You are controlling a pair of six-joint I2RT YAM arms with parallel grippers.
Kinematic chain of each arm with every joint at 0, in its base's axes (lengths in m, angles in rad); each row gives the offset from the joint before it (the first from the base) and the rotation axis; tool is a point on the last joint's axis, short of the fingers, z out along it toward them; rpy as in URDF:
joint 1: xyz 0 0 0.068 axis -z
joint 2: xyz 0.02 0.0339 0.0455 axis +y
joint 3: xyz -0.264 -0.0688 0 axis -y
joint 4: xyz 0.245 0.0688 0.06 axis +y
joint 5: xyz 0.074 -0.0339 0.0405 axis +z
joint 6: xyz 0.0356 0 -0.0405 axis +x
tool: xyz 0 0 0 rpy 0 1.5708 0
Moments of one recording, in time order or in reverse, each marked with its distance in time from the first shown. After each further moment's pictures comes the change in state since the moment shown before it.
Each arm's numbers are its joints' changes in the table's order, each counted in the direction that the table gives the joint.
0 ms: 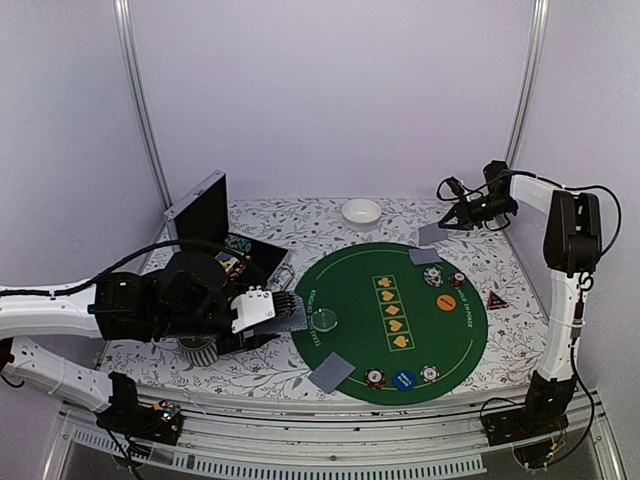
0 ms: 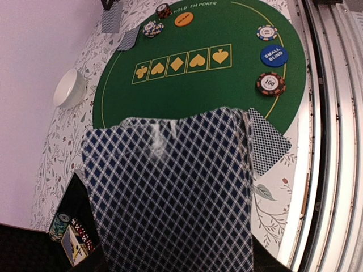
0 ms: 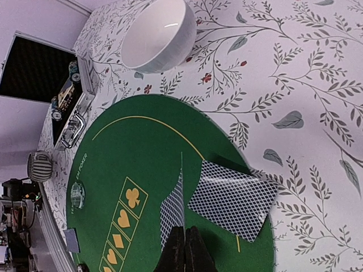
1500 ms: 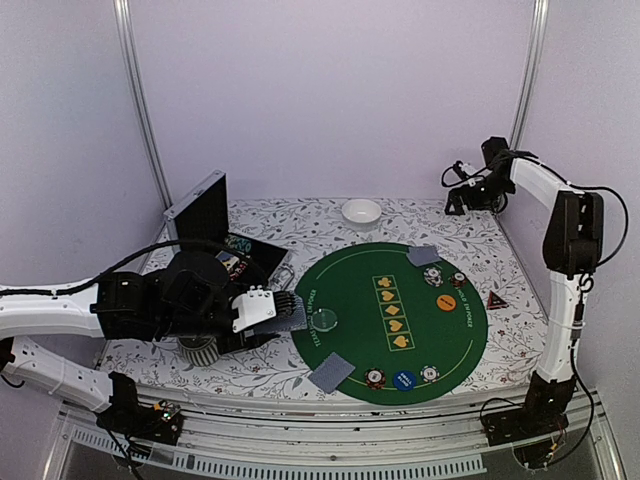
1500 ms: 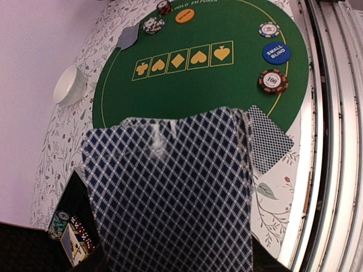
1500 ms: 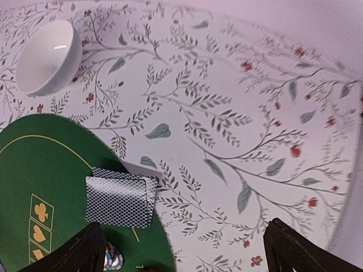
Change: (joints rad) left arm -0.008 0.010 0.000 0.000 0.000 0.000; right arm -0.030 0.047 0.190 0.089 -0.486 -0.065
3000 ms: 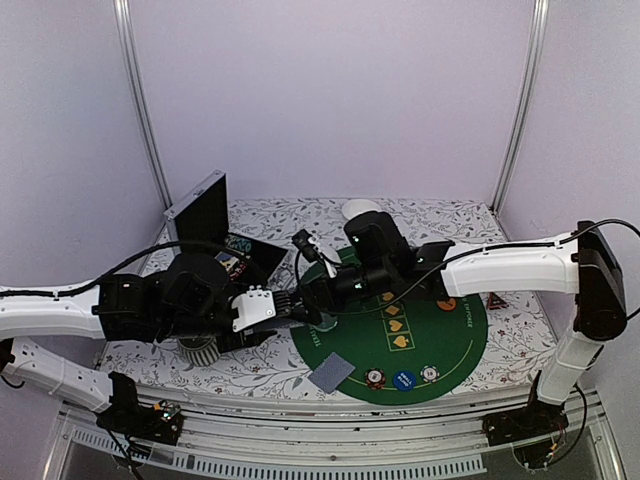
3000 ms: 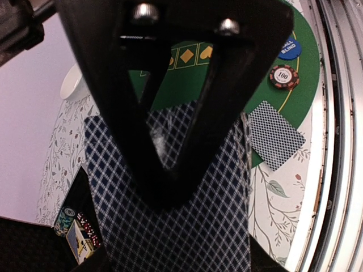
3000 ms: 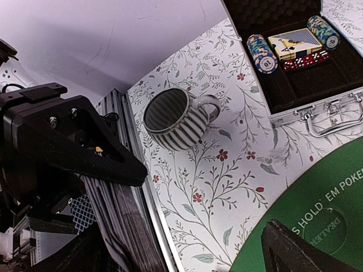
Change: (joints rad) left arm -0.007 -0.002 -0.020 -0.023 0.034 0.016; right arm -0.996 -0.478 -0.804 -0.889 0.108 0.616
